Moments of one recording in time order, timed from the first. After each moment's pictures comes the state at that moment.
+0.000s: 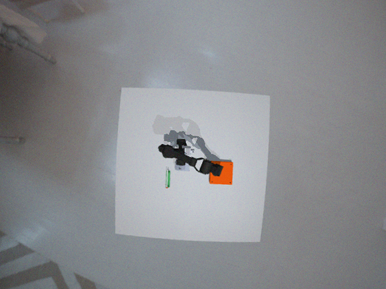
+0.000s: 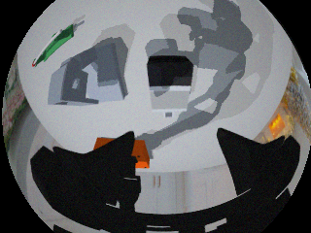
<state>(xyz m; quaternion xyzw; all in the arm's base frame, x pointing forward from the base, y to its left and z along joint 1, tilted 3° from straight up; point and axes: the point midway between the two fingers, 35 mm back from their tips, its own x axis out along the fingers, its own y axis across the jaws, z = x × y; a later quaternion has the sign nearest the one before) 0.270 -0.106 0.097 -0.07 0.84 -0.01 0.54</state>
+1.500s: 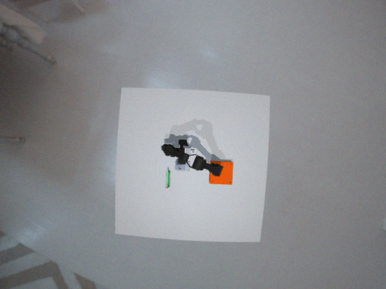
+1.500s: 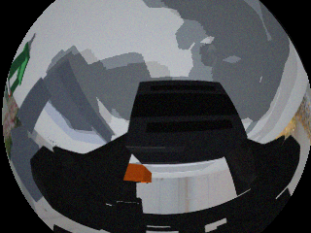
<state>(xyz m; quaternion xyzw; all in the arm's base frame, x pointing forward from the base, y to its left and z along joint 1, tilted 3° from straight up) 0.267 -0.110 -0.003 -0.05 0.86 -0.01 0.51</state>
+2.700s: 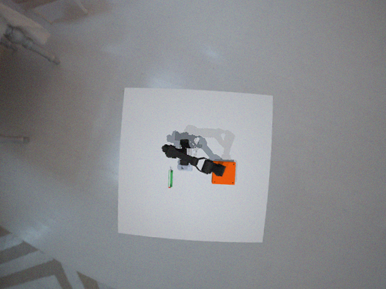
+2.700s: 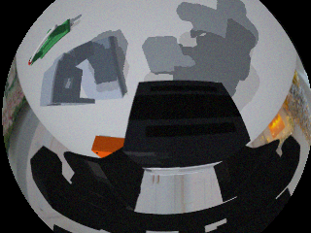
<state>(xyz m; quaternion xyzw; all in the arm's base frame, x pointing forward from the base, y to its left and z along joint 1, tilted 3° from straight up) 0.264 -0.104 0.086 -0.07 0.85 0.00 0.52</state>
